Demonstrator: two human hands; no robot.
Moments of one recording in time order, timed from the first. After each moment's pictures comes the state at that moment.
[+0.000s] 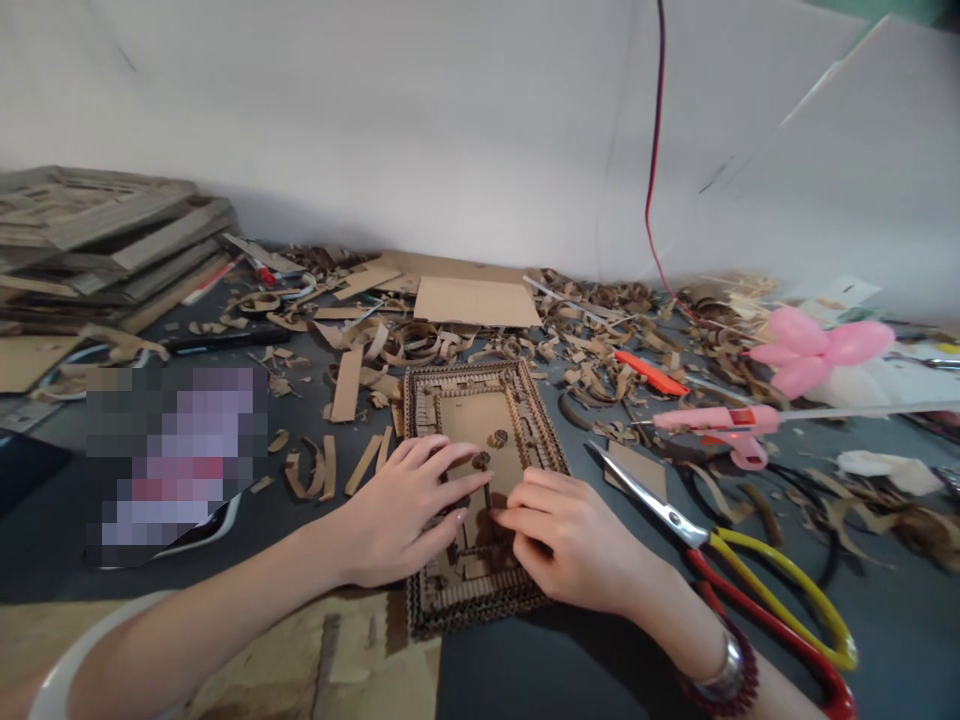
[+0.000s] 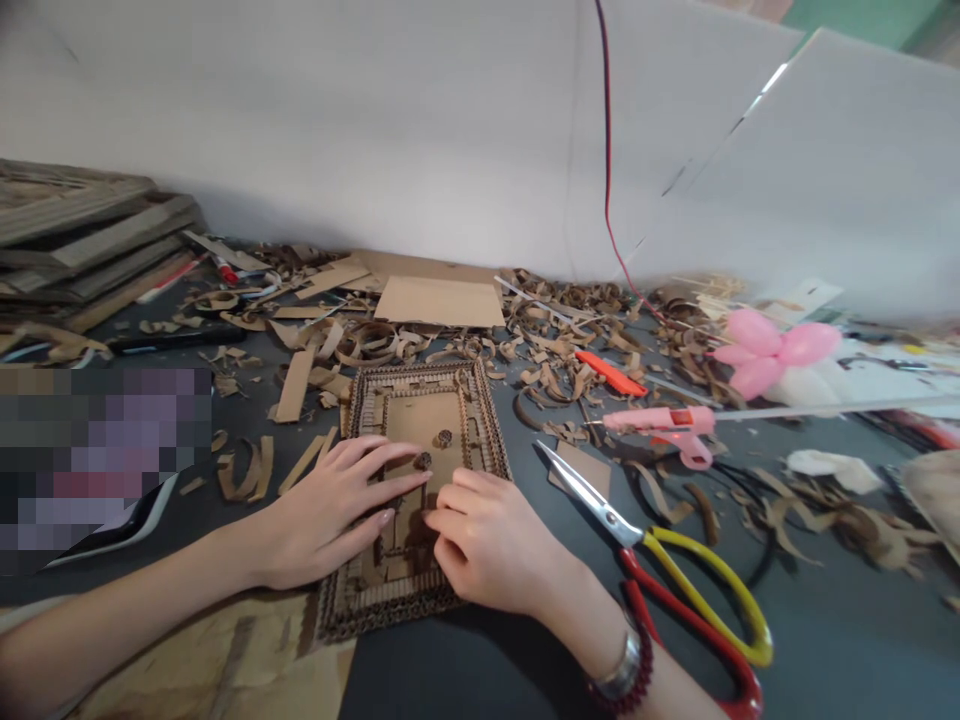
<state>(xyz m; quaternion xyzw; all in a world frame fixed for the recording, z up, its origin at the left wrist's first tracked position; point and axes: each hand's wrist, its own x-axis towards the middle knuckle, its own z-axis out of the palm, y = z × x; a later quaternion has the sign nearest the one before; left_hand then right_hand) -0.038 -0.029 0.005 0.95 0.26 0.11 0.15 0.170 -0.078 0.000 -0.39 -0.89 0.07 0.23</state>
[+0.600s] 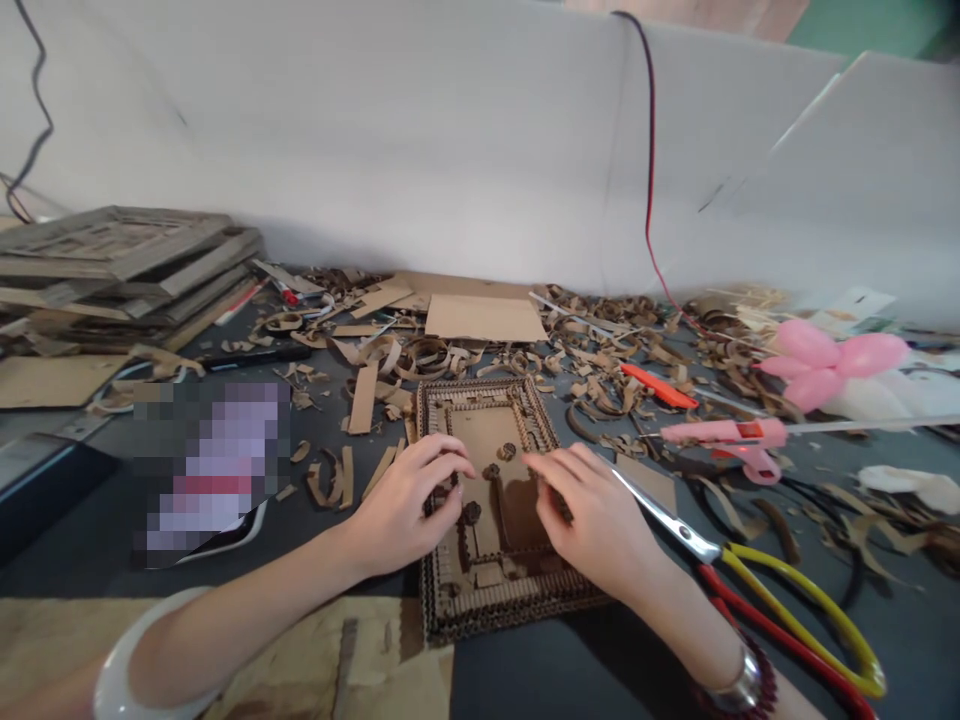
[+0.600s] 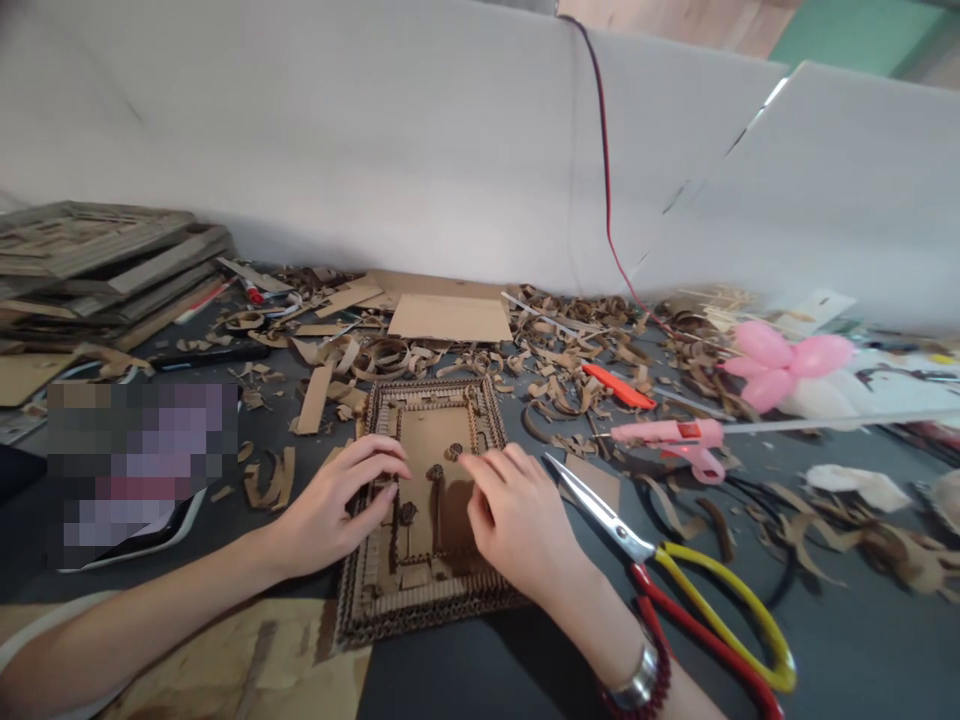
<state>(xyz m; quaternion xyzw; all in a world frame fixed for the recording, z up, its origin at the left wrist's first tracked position) -0.036 -0.027 0.003 0.88 0.32 0.28 0.21 0.177 -0.073 -0.001 -0.52 -0.82 -0.02 0.25</state>
